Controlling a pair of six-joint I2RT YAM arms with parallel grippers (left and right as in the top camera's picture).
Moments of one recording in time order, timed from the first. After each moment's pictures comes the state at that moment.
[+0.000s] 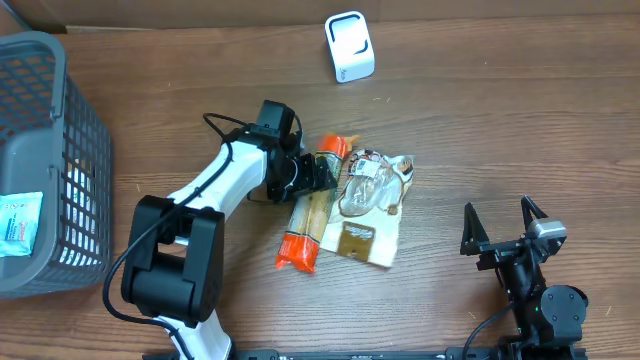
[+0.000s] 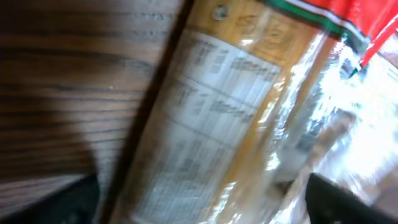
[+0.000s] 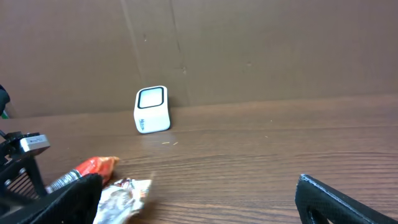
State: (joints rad) left arm -0.28 1.89 1.19 -0.69 0.41 -0.43; right arm 0.03 0.01 0.02 -0.02 -0.15 0.15
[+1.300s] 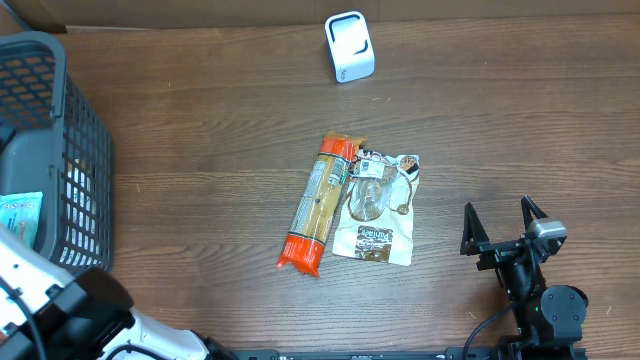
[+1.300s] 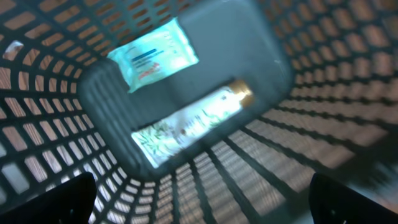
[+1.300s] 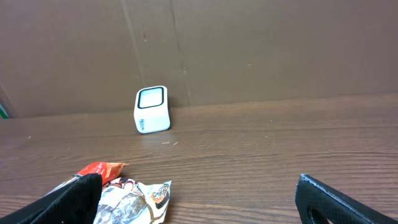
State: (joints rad) left arm 0.79 1.86 2.31 -1.57 -0.05 -0.41; right arm 0.03 0.01 0.02 -0.02 -0.15 0.15
